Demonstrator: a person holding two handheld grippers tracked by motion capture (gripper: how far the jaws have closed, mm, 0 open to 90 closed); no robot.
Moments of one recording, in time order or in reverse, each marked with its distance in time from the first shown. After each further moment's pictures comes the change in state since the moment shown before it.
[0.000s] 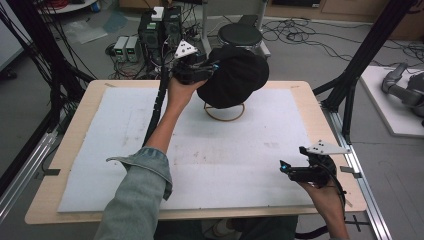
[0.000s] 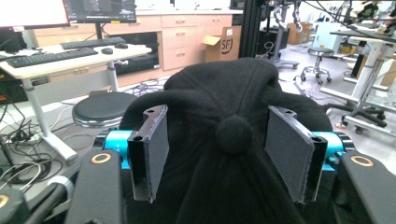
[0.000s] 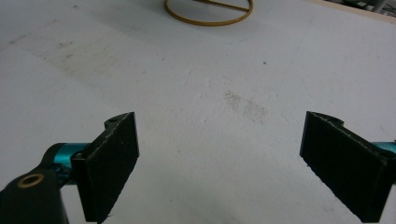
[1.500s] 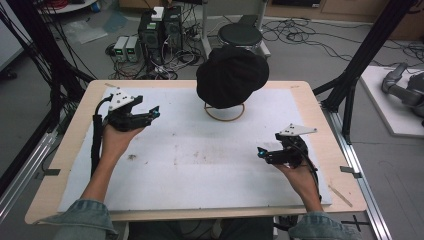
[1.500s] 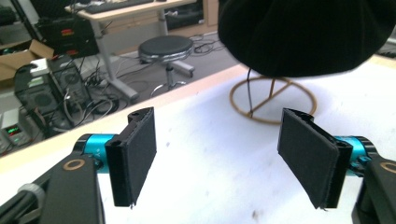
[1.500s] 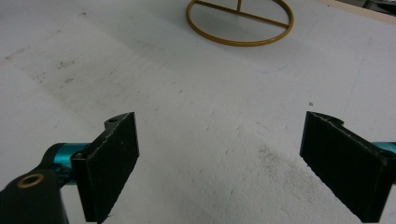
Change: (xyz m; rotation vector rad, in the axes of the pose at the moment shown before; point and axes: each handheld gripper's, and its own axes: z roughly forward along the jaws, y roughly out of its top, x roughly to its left) left arm 0.038 -0.095 -0.176 0.167 0.190 0.036; right arm 0.009 0.035 0.070 0.027 0.078 -0.045
